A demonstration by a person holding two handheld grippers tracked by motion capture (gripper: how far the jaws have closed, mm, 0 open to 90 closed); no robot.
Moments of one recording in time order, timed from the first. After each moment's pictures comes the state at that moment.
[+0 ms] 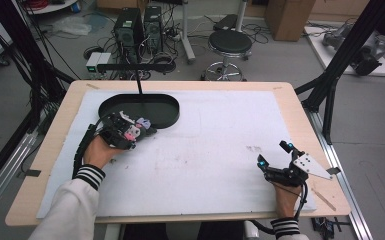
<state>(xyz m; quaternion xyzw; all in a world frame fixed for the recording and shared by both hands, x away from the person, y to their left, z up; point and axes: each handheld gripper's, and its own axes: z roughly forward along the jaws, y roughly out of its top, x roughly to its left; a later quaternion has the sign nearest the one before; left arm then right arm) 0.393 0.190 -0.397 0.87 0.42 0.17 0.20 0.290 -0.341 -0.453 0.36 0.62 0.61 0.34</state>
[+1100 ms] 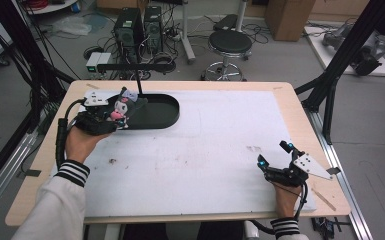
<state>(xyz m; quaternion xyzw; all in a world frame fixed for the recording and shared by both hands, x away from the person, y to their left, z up) 0.380 0.233 -0.341 0.79 0.43 0.23 0.38 0.290 -0.341 -0.453 0.36 0.62 0.61 0.33</state>
